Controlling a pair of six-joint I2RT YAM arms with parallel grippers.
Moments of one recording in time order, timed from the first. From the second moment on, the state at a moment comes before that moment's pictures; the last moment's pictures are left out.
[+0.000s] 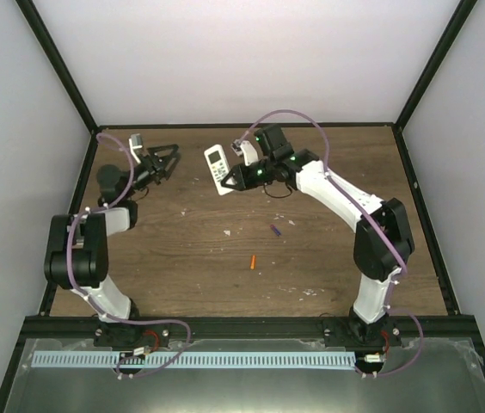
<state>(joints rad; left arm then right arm) 0.03 1.69 0.74 1.26 0.95 -1.49 0.60 1.82 1.56 -0.50 -0.64 0.31</state>
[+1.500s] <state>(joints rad) -0.08 1.36 0.68 0.24 0.76 -1.57 1.06 1.76 0.95 0.55 0.82 -0.96</state>
